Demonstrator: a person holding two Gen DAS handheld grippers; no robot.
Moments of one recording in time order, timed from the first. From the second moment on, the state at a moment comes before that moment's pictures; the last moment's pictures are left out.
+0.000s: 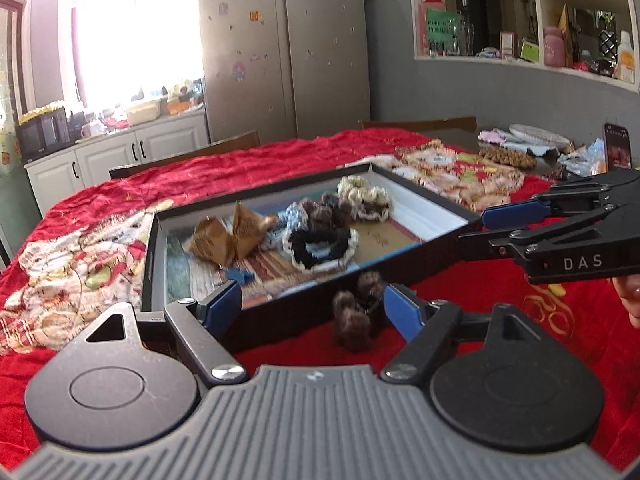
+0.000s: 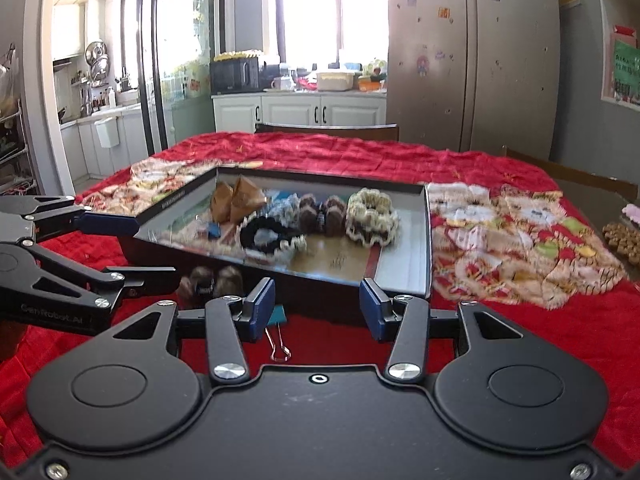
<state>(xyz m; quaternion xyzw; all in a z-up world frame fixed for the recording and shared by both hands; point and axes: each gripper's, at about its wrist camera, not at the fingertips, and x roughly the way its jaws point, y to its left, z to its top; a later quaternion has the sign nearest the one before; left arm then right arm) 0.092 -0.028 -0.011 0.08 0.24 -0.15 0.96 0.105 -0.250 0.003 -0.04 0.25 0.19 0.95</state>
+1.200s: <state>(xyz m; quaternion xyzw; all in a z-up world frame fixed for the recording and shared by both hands) 0.117 -0.050 -0.044 0.05 0.30 -0.17 0.94 0.136 -0.215 -0.045 -0.12 0.29 0.27 0.91</state>
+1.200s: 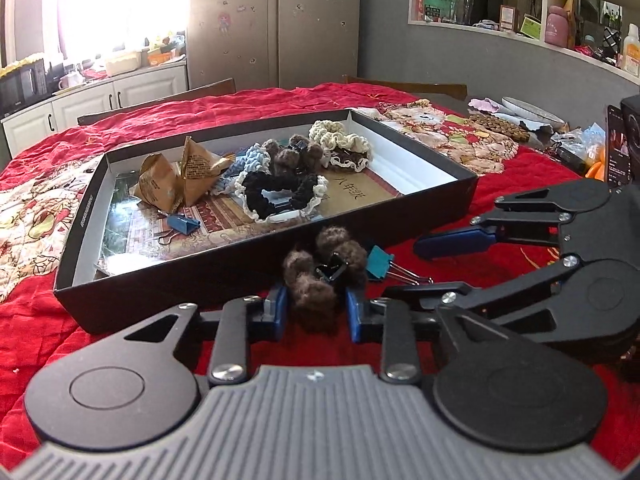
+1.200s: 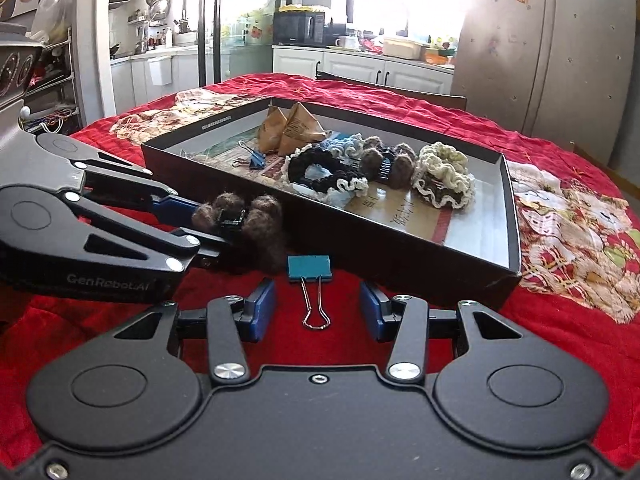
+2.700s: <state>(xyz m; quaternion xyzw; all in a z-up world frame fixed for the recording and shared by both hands) 0.094 -0.018 -0.004 0.02 0.26 -0.17 0.95 0.117 -0.215 -0.019 -0.10 0.25 0.27 0.92</state>
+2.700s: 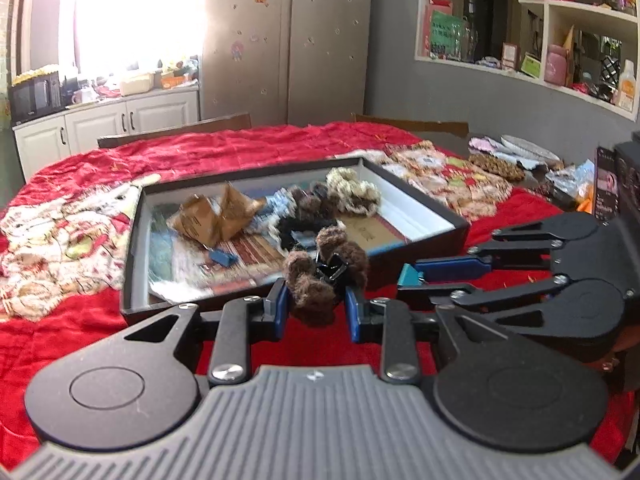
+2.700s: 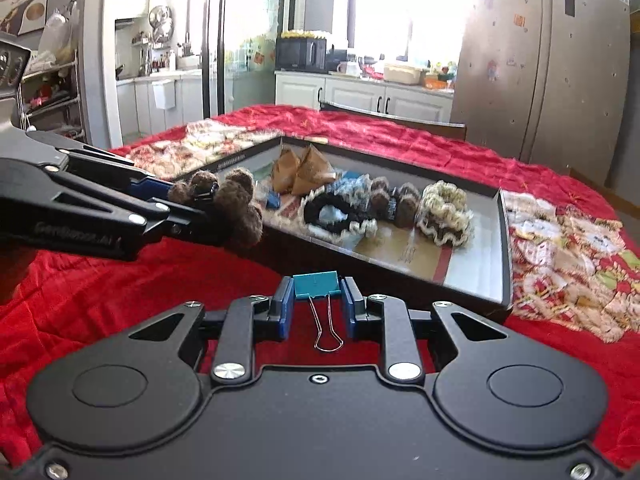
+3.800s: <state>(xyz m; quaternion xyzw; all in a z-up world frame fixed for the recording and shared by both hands) 0.172 -0.007 0.015 0.01 0.24 -0.10 0.96 0.184 -0.235 0.025 -0.04 0.21 0.19 0.96</state>
